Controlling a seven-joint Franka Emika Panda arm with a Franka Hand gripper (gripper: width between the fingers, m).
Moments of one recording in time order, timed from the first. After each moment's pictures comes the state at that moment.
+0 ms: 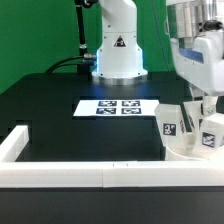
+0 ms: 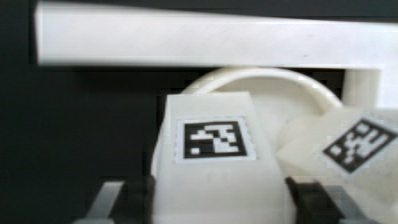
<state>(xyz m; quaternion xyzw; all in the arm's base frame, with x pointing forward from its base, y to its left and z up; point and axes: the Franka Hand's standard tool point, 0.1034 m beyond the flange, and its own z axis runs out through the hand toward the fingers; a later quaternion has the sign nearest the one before) 0.589 0.104 0.079 -0.69 0.72 0.02 0.08</state>
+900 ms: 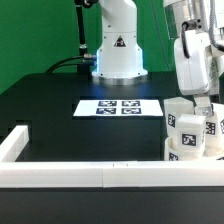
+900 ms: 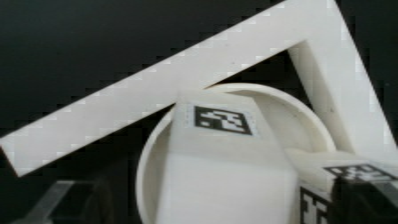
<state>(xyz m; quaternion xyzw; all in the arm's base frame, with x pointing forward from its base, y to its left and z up) 0.599 0.108 0.083 -0.54 0.83 0.03 0.12</state>
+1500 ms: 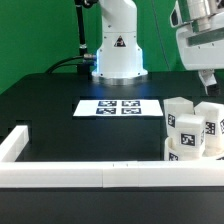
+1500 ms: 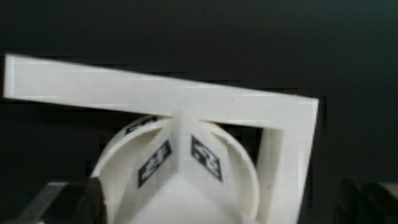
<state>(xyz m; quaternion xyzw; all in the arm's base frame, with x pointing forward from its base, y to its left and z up) 0.605 0.124 0.105 -0.80 0.59 -0.02 0.14</state>
